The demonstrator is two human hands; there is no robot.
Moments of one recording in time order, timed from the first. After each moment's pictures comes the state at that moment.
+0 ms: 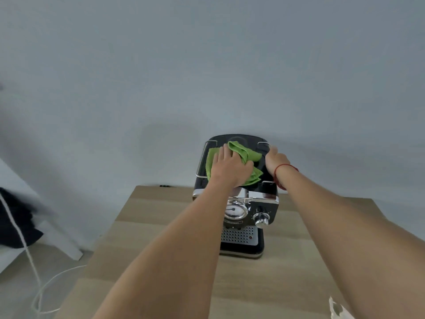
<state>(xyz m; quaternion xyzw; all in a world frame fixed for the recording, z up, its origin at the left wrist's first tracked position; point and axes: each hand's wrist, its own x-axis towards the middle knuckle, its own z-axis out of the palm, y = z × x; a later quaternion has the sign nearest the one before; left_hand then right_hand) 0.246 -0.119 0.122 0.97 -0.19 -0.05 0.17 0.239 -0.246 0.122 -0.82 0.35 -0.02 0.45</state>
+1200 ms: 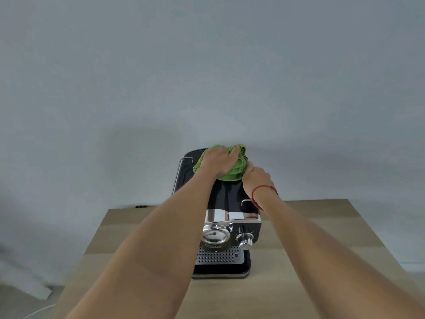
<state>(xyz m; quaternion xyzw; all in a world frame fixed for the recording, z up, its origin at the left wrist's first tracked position) 0.314 -0.166 0.142 0.94 -0.22 -0.06 0.23 0.243 -0.252 0.100 -0.87 0.32 -0.08 0.36</state>
